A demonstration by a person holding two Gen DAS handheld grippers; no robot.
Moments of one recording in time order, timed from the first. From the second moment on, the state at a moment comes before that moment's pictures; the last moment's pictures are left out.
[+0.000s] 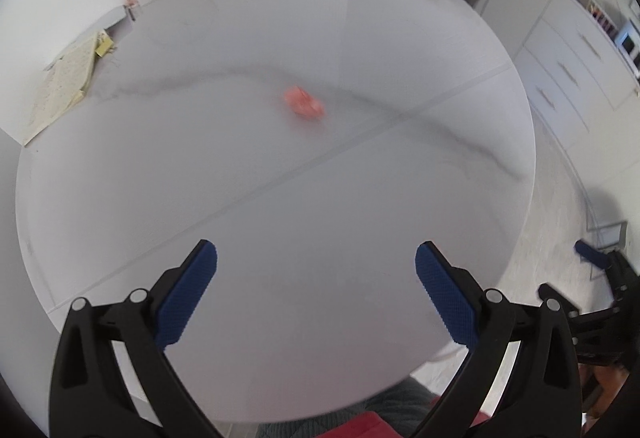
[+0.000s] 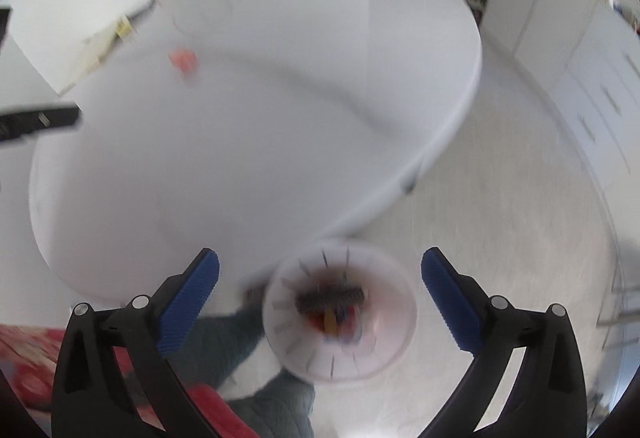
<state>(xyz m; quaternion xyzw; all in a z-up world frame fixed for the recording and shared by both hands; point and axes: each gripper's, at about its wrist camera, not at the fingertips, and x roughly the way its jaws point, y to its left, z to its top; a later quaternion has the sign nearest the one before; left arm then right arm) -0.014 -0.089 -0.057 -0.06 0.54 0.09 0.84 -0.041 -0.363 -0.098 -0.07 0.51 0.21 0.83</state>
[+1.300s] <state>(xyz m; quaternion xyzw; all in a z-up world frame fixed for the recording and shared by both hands) 0.039 0.028 -0.073 -0.07 0.54 0.09 0.84 0.087 -0.144 -0.105 -0.15 0.51 0.31 0.79</state>
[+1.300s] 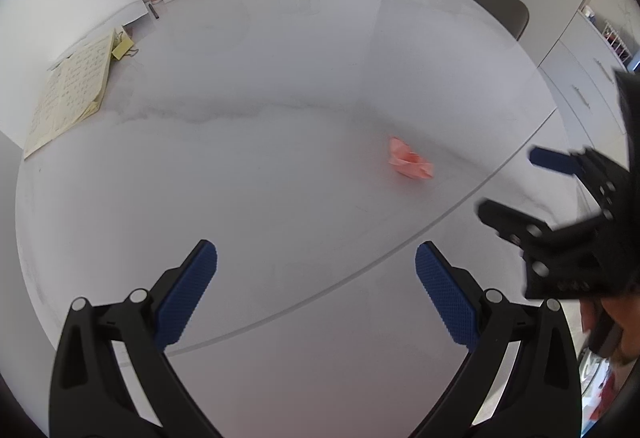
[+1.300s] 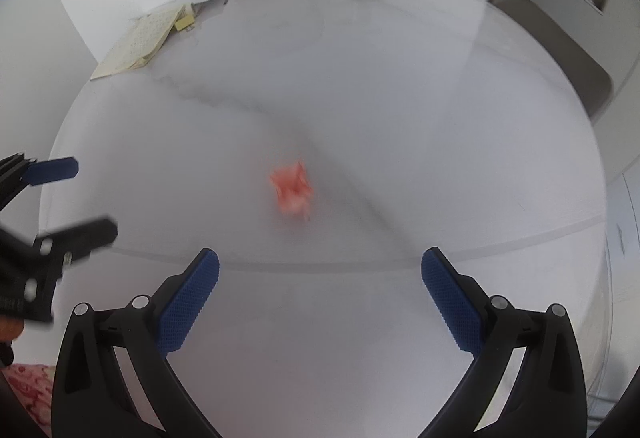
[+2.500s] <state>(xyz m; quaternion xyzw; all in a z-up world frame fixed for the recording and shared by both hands) 0.052 -0.043 -0.080 -0.03 0.54 -0.01 0.84 0.053 -0.201 -0.085 -0.12 0.53 0.26 0.80</state>
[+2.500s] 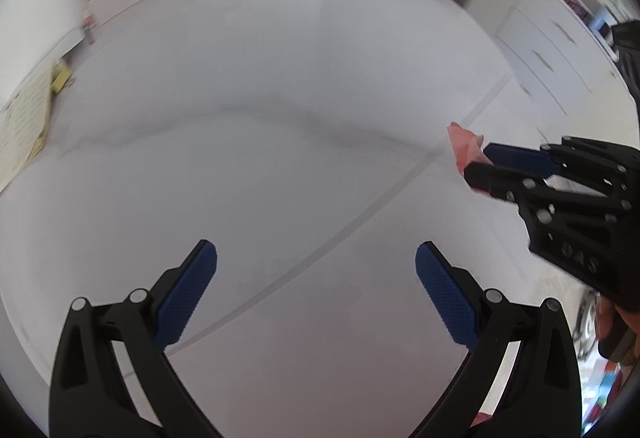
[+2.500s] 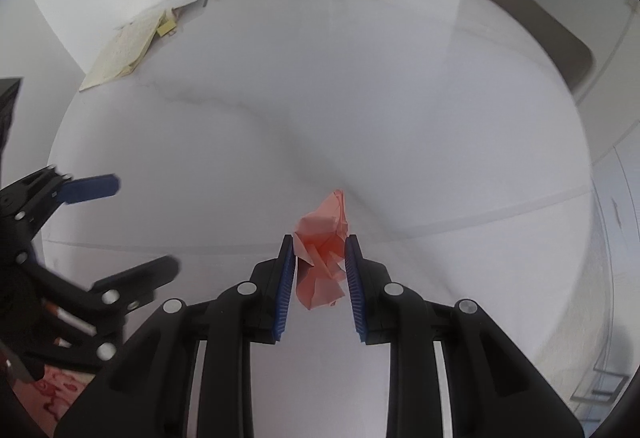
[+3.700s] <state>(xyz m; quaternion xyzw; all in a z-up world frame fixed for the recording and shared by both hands) -0.050 -0.267 -0.145 0.06 0.61 -0.12 0.78 -0.094 -0.429 -0.200 -0.06 0.61 0.22 0.76</state>
